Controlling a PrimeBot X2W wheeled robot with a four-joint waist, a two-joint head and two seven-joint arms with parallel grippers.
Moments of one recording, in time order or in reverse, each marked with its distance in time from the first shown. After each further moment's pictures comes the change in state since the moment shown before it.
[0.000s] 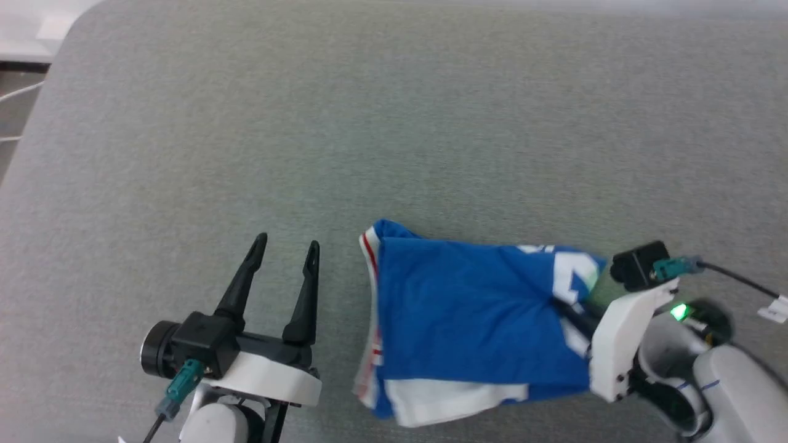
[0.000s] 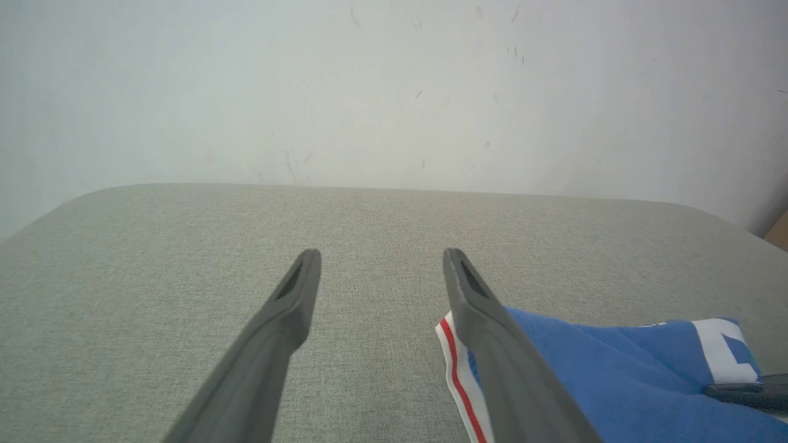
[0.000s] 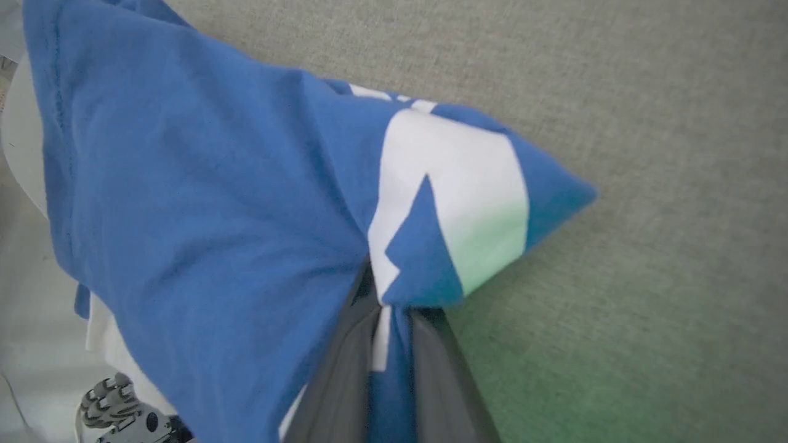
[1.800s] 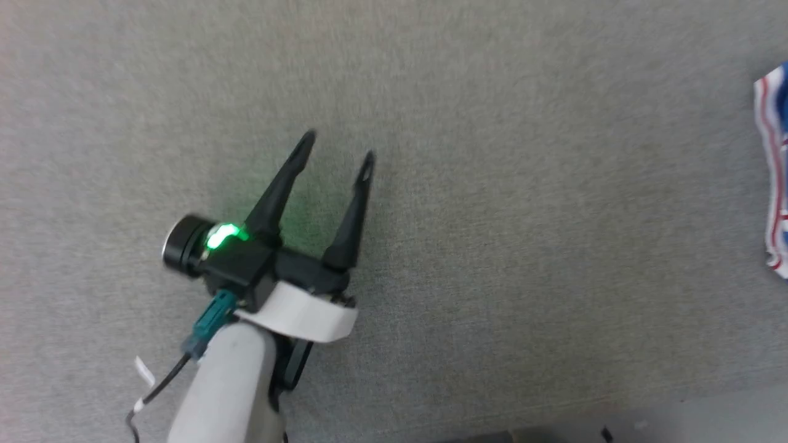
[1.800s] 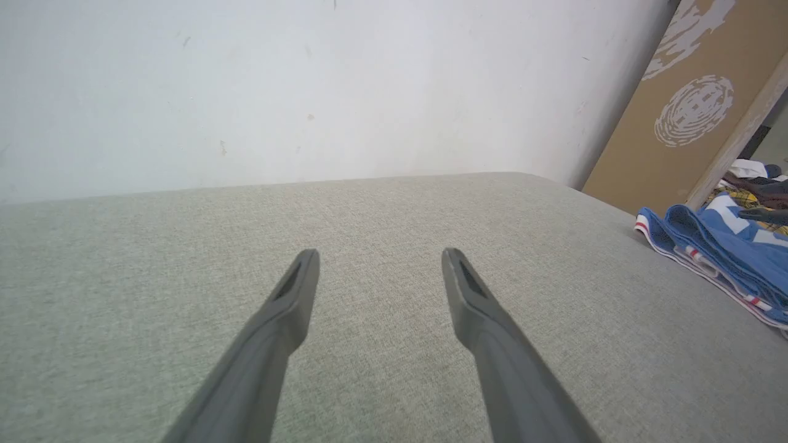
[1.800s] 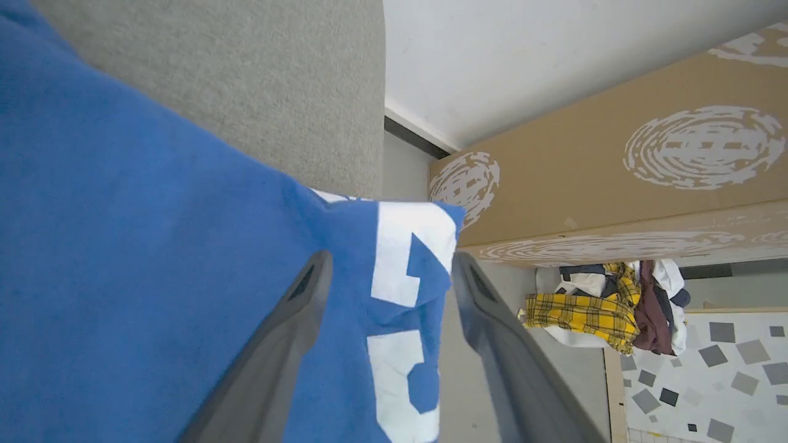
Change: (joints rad) left arm -0.243 0.029 -0.138 -0.039 0.032 0.000 0.000; right arm -0.379 -0.478 -0.281 0.470 -0.515 -0.001 -0.441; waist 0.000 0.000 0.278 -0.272
